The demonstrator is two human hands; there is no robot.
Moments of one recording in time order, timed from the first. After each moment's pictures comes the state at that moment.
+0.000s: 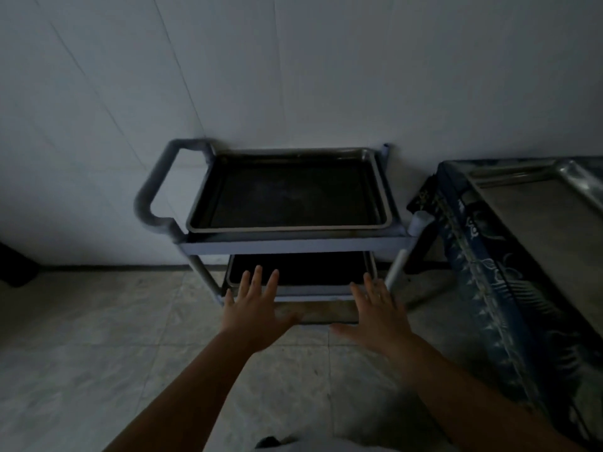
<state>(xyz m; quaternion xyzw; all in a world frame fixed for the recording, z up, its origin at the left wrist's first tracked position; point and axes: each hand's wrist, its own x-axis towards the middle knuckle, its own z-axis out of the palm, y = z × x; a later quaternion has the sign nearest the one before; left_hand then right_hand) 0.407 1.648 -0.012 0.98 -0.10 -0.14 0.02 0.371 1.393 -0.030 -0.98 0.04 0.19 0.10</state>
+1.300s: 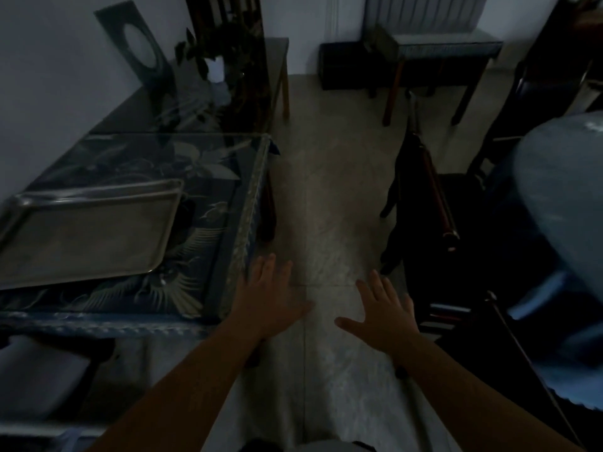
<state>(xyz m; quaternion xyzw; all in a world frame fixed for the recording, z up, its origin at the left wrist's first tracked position) 0.037 1.173 0.010 0.60 -0.79 -0.12 -0.04 -0.203 1.228 -0.017 -0.65 0.74 0.03 0.17</state>
